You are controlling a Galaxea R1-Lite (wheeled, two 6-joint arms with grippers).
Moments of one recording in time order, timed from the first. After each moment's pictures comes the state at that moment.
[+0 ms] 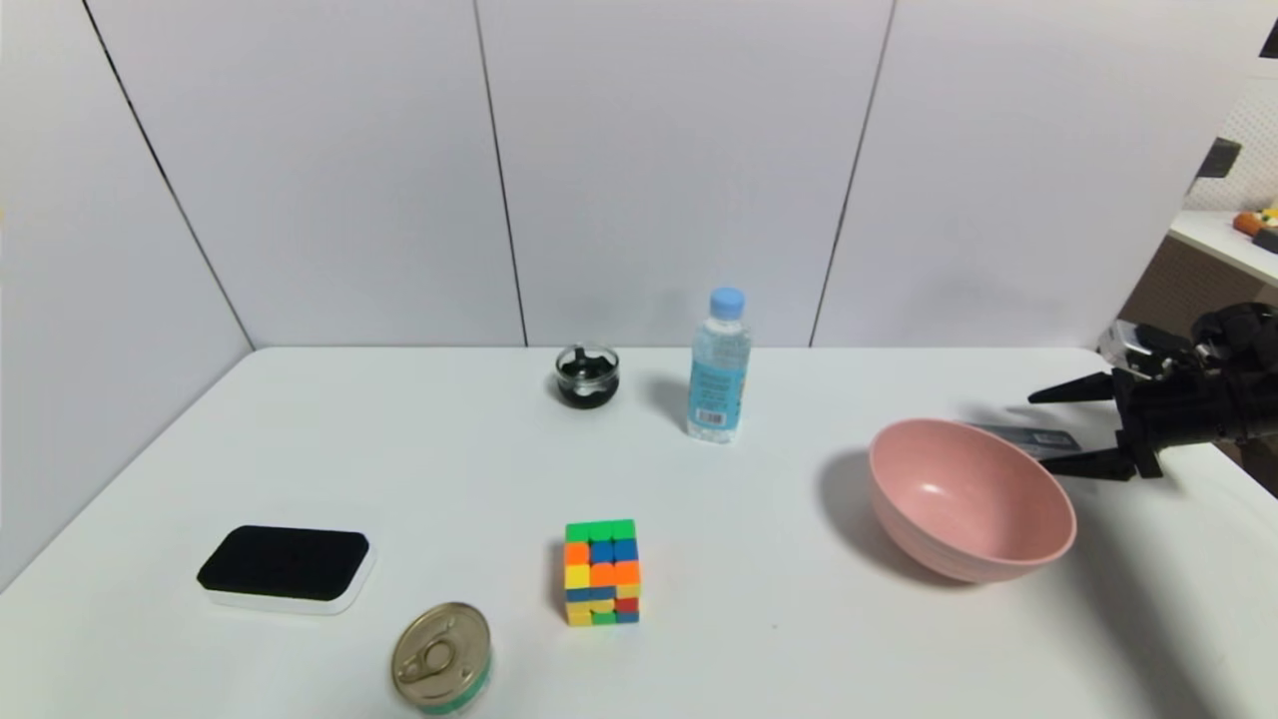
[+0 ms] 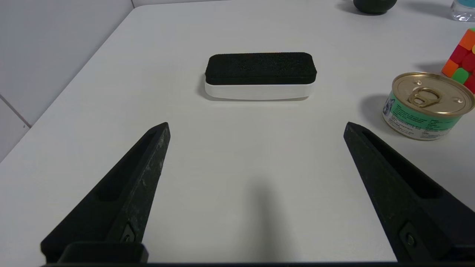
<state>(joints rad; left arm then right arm) 0.01 0.00 0.00 0.00 -0.01 0.02 -0.46 2.27 -1.74 0.74 0.91 -1.48</state>
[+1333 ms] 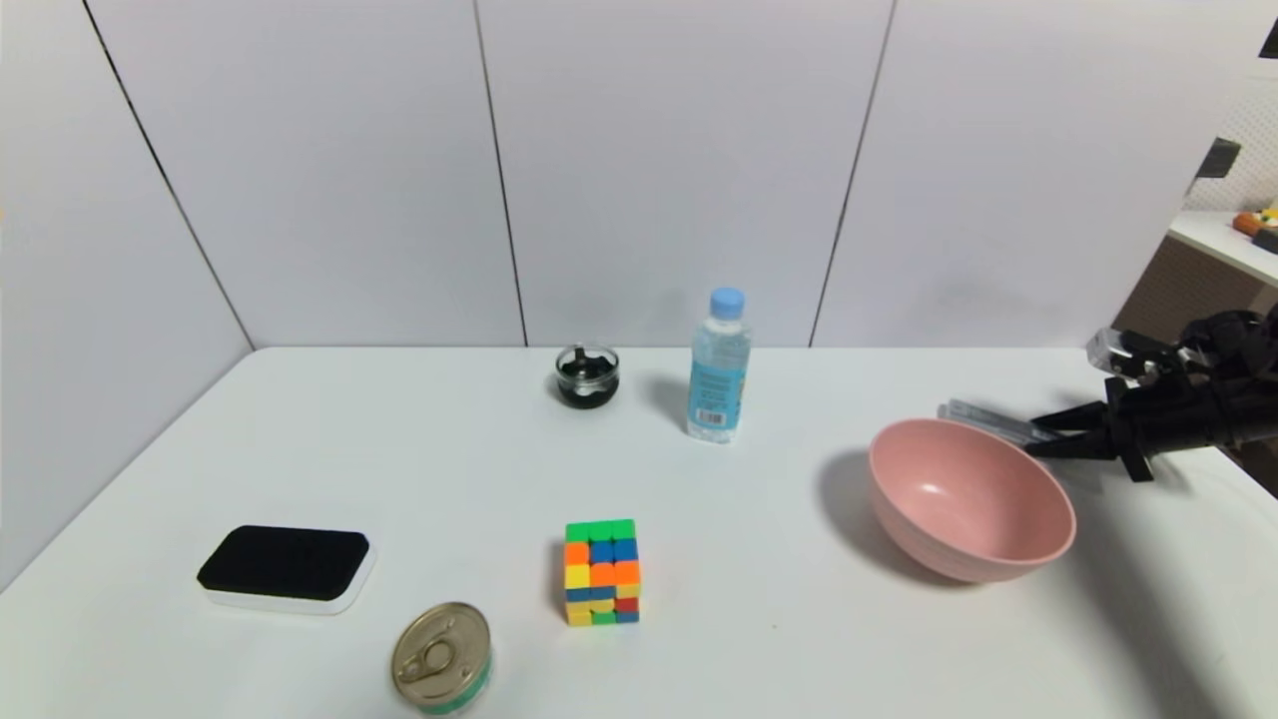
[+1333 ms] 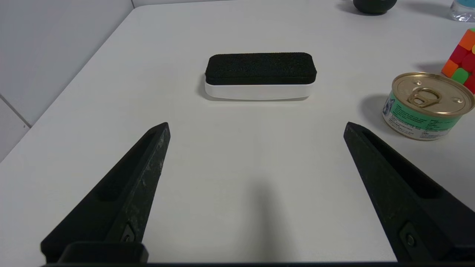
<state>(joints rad) 0.01 0.00 0.00 0.00 -0.01 0.03 -0.46 2.31 -1.77 0.73 0.85 -1.40</state>
